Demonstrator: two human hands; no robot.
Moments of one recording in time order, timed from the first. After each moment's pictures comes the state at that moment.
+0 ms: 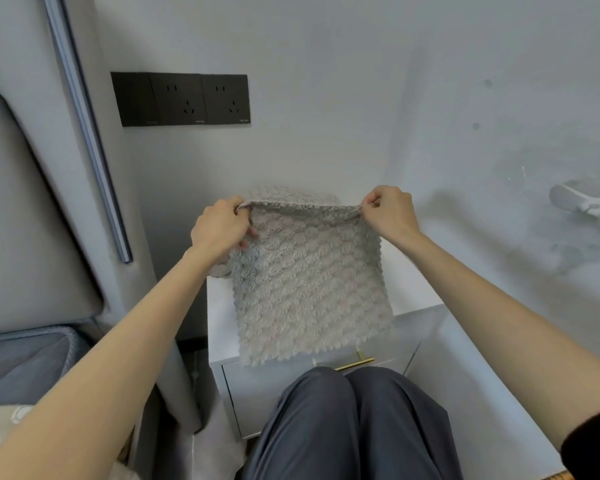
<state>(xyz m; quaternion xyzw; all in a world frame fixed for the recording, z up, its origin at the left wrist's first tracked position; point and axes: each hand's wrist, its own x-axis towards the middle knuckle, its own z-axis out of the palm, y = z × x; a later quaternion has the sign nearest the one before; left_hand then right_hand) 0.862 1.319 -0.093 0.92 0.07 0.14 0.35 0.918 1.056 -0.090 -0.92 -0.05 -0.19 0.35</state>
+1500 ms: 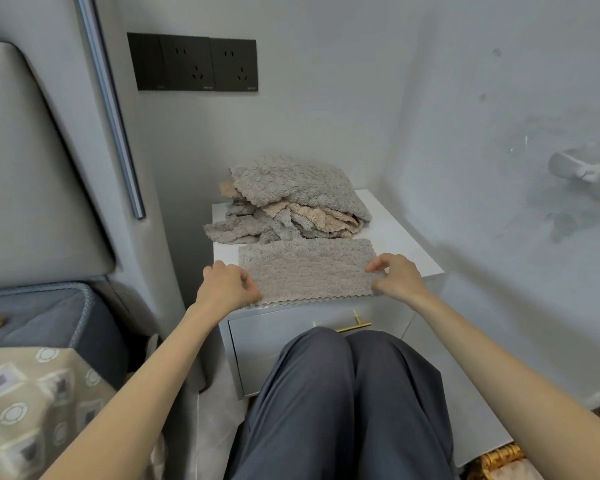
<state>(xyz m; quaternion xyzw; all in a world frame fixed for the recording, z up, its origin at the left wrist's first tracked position) 0.781 1.316 -0.203 0.97 0.09 -0.02 0.23 0.841 1.019 -0.209 -0.95 -0.01 0.02 0.32</state>
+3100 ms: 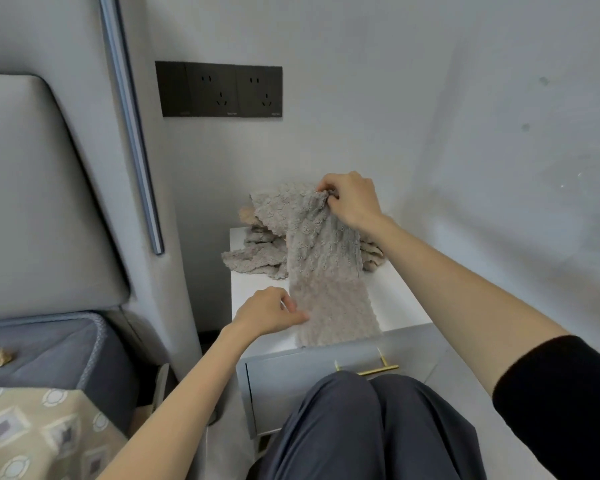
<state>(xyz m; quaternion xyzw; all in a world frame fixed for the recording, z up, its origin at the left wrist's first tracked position) 0.826 1.312 -0.207 0.95 0.01 -0.09 0.31 0.956 1.151 -0.091 -0.93 -0.22 -0.18 0.21</state>
